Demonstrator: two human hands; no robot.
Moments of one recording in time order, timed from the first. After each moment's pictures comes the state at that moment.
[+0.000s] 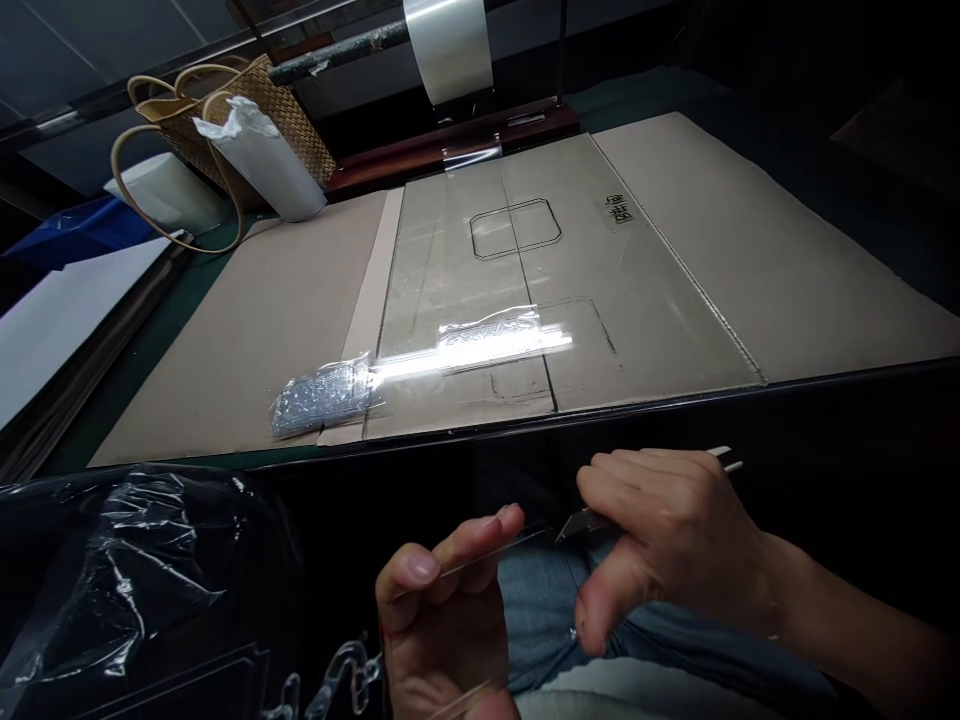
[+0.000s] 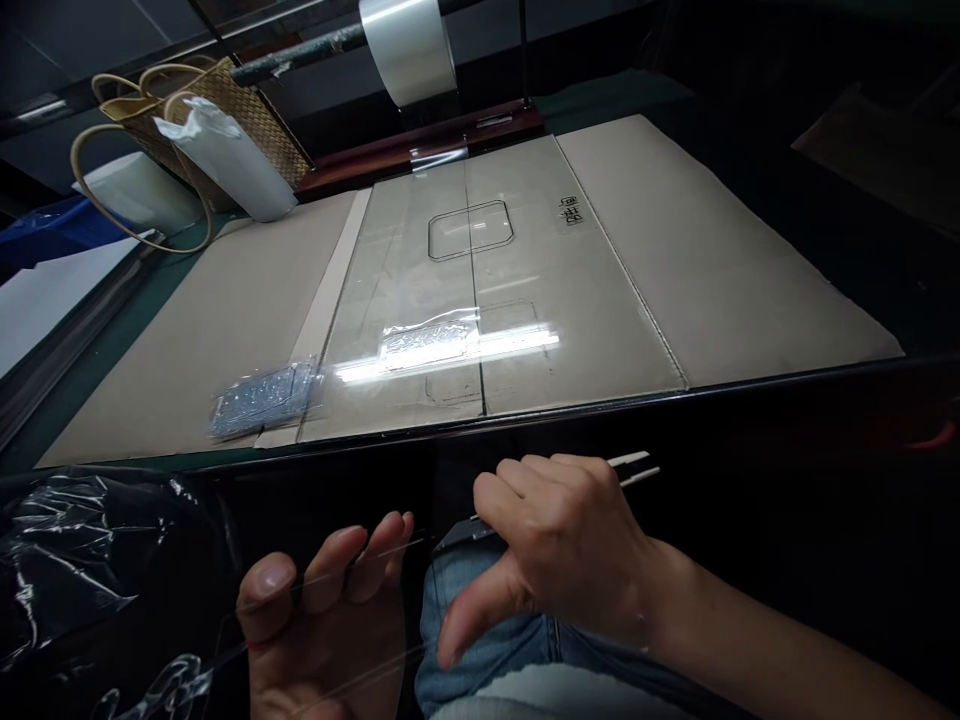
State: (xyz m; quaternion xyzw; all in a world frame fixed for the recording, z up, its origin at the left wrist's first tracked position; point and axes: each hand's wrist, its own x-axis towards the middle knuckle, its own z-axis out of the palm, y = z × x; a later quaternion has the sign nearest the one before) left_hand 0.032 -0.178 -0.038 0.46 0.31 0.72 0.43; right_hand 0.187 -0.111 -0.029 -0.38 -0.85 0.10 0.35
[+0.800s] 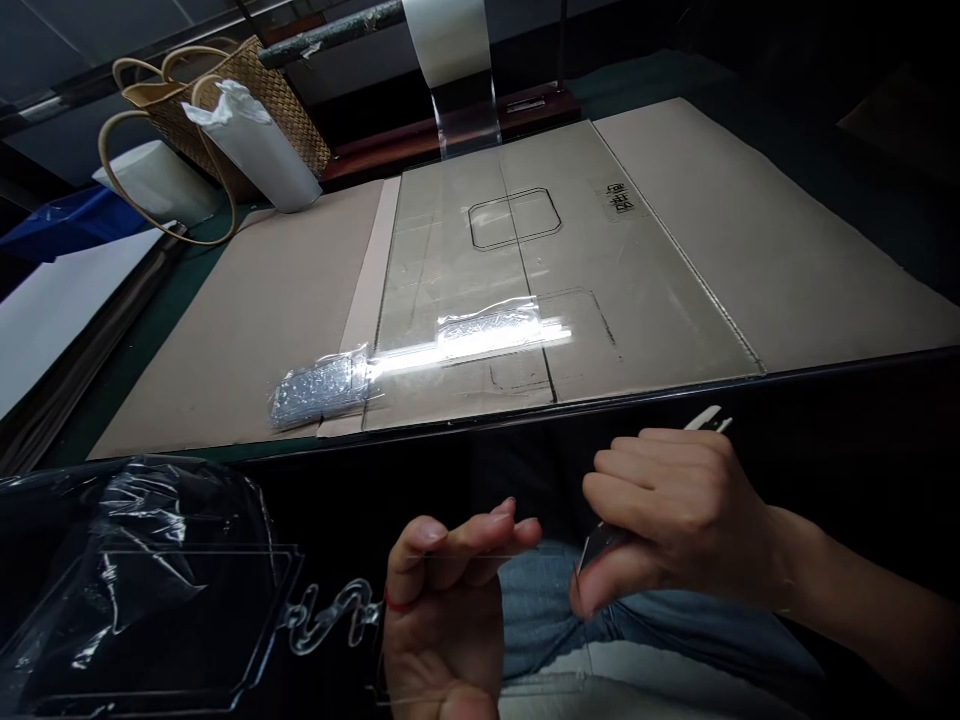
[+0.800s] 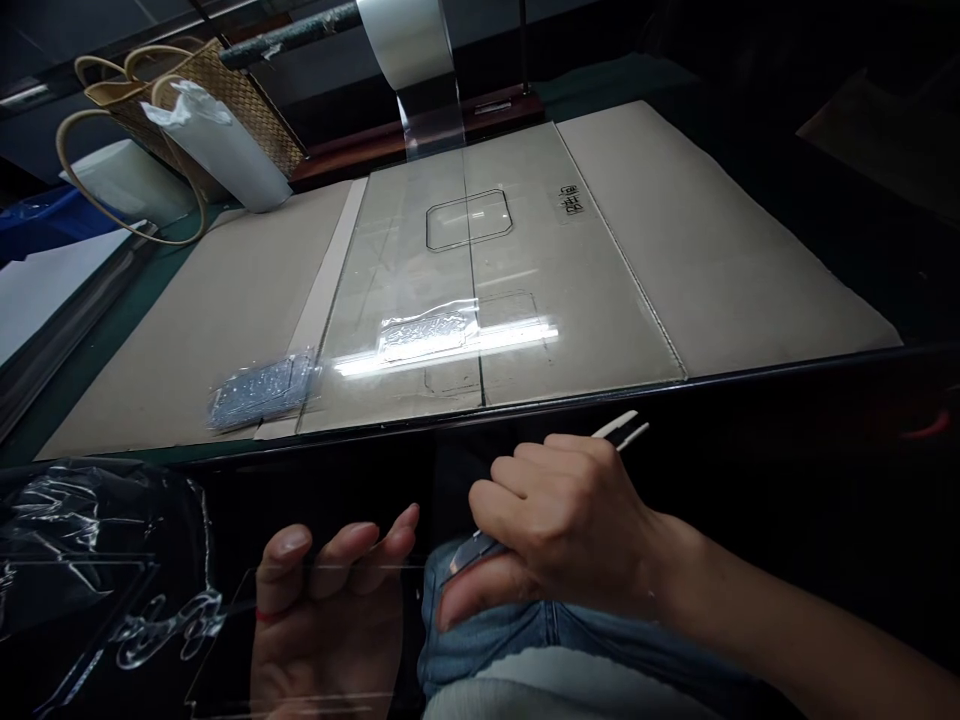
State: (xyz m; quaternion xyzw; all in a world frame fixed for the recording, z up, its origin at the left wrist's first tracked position) left_hand 0.028 -0.178 -0.035 0.44 0.29 0.69 0.50; right_hand 0.195 -0.105 -0.019 -0.30 -0.90 0.05 0.32
